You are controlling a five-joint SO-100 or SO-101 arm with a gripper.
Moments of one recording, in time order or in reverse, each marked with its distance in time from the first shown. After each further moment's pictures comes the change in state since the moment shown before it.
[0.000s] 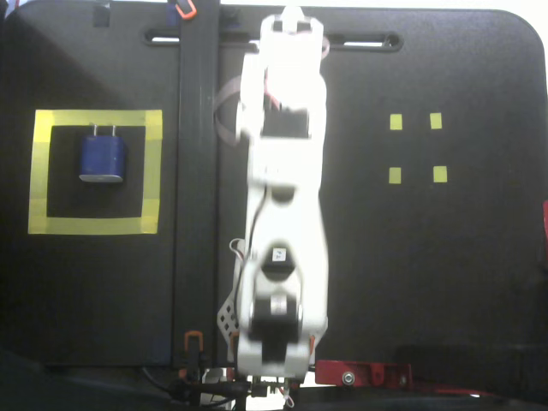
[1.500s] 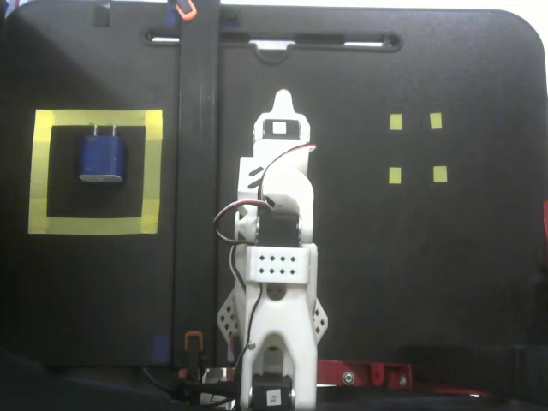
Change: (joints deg) arm -0.8 49.5 45.4 3.4 -1.4
